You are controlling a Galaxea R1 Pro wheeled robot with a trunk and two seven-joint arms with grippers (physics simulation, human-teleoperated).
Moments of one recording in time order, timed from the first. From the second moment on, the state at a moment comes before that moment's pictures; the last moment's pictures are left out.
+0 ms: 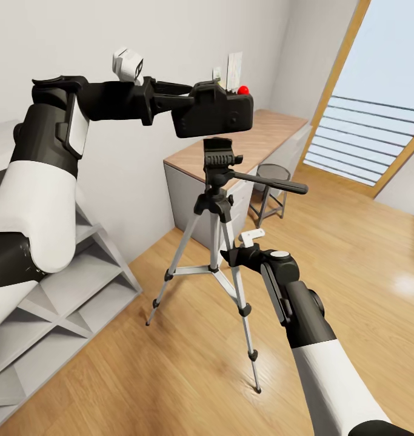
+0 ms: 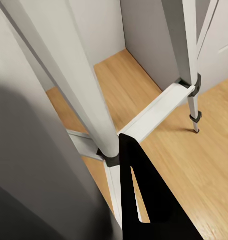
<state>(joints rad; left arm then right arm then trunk) -1.70 0.00 0.06 -0.81 -0.04 0.42 -1.52 -0.78 0.13 0.13 -1.31 0.12 0.78 0.29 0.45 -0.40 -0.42</state>
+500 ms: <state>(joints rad) -1.70 -0.01 0.05 -0.80 -0.04 0.42 -1.51 -0.78 0.13 0.13 -1.31 0.12 0.78 0.29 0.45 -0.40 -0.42</state>
